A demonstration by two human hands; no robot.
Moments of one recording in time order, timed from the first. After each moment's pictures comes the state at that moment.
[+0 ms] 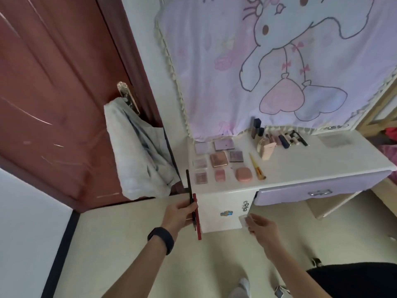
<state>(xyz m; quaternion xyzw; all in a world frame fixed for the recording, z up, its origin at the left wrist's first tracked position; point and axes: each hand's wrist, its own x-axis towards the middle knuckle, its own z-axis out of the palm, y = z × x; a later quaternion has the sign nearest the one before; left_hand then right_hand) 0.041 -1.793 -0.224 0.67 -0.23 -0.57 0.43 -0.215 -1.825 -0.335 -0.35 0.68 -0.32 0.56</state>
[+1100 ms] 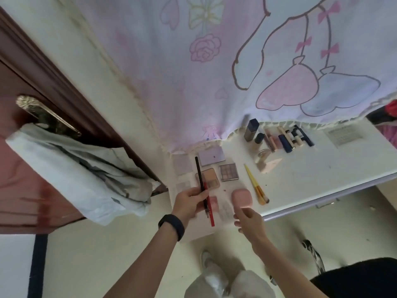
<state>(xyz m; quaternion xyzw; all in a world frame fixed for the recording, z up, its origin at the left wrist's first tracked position) 0.043 -2.066 -0.291 0.63 -0.21 -0.66 0.35 -0.153 -2.023 -0.346 -0.29 0.74 -0.24 0.55</state>
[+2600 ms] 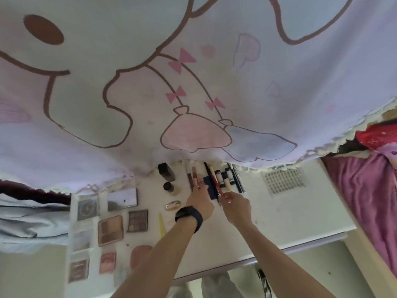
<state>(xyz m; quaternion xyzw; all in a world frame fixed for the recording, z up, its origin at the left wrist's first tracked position) -0.309 -2.298 -0.336 0.72 -0.56 -0.41 -0.03 -0.443 -2.287 -0.388 -0.51 0.74 -0.10 0.42</state>
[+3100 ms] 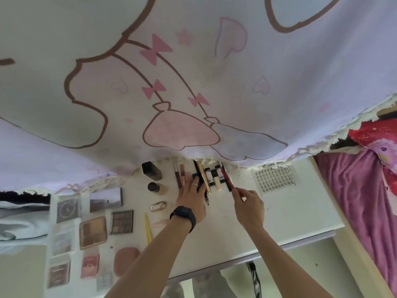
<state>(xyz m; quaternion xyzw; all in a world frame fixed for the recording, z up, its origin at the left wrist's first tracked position) -0.319 -2.303 -0.374 0.64 -0.70 -0.27 -0.16 -0.501 -2.287 -0.396 -0.46 0.78 -0.20 0.36</state>
